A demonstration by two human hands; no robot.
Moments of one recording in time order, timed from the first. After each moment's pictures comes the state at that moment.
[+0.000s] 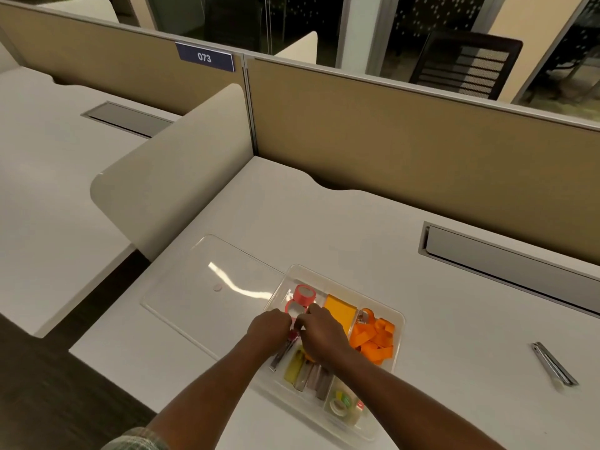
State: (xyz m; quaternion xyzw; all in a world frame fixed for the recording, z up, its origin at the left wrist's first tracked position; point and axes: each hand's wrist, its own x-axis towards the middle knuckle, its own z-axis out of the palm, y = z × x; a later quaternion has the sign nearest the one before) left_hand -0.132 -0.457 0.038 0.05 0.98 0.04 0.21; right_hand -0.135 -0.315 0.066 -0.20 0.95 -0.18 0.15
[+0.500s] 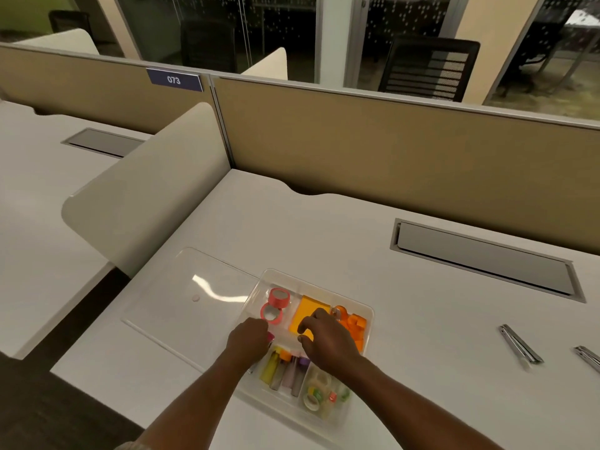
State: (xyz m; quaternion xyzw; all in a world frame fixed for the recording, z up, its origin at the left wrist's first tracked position) left_hand -0.120 -0.436 0.028 -0.05 0.98 0.11 0.15; right_hand -0.124 -0.236 0.080 -0.18 0.94 -0.25 0.11
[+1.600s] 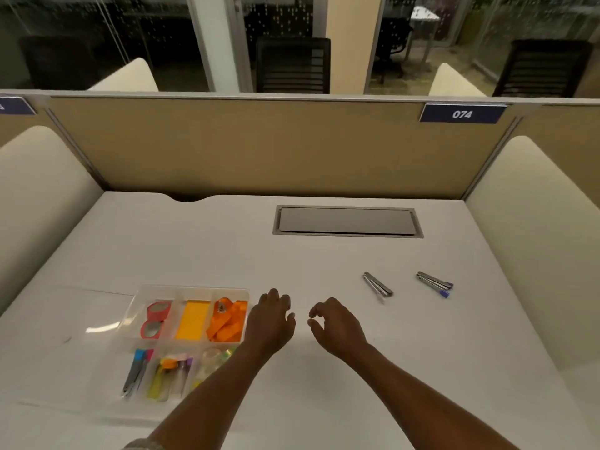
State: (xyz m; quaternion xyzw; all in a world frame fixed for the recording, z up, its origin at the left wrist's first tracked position) left_hand -0.116 -0.148 0.067 0.15 0.98 0.14 0.01; right_hand -0.072 0.024 0.082 0.01 0.96 -0.27 0.06
